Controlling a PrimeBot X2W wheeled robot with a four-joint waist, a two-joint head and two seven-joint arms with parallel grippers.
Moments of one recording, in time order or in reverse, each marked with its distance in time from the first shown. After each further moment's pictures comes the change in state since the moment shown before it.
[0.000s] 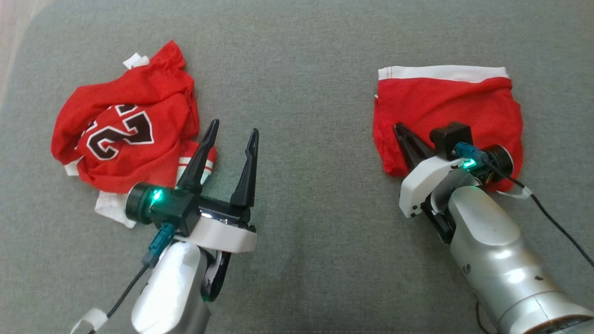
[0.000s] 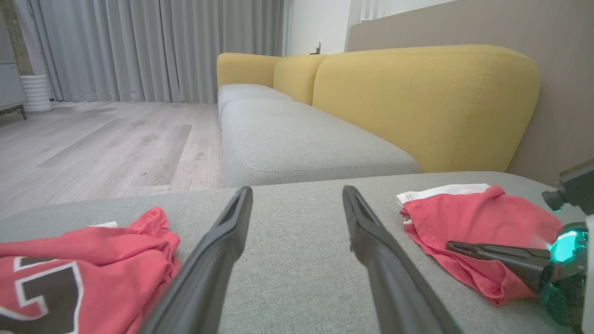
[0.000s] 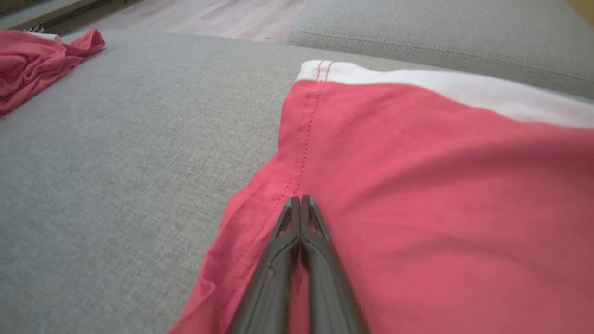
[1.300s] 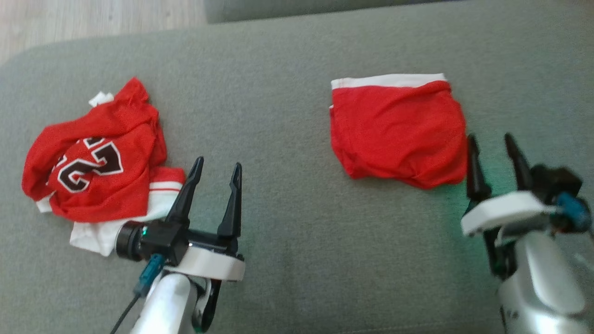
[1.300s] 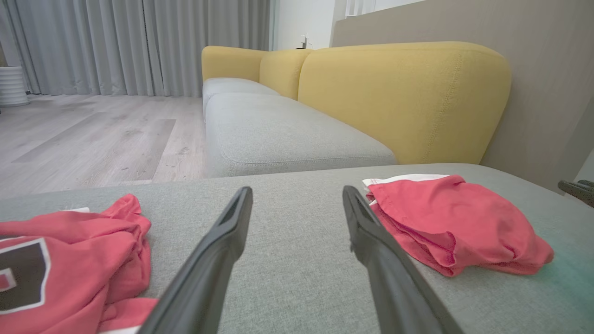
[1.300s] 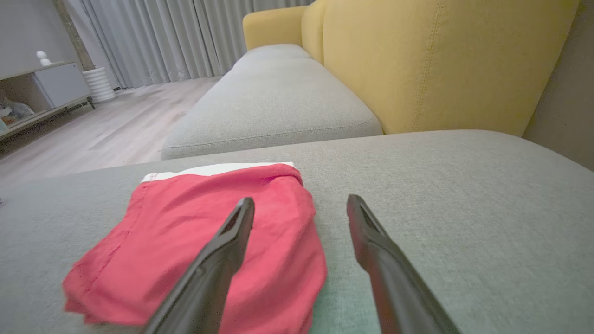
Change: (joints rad) left arm 0.132 0.000 0.061 -0.010 0.011 -0.001 0.000; right arm 0.386 0.017 -0.412 -0.538 -0.016 0.000 0.000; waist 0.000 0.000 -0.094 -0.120
